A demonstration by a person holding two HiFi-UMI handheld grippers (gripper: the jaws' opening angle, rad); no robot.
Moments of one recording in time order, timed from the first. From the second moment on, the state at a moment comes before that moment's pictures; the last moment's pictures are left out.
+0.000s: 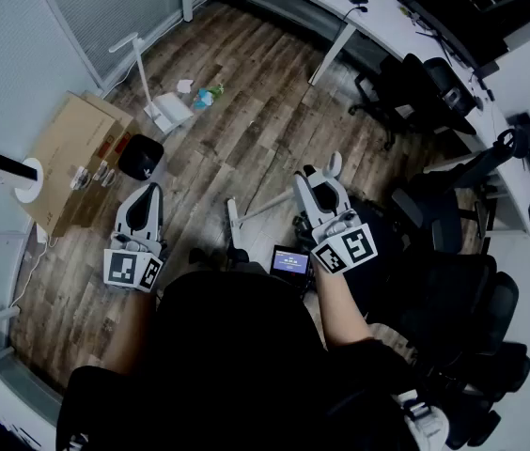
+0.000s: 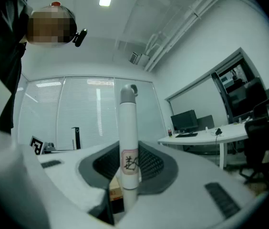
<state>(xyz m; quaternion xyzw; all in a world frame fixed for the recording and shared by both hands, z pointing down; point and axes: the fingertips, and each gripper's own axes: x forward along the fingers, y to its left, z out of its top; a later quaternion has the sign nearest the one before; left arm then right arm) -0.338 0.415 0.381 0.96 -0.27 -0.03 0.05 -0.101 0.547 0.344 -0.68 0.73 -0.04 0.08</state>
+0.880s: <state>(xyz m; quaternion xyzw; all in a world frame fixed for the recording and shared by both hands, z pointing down) -0.273 0.487 0.382 0.97 -0.24 -0.01 0.06 -0.056 0.606 0.362 -0.66 0.75 -0.04 0.08</state>
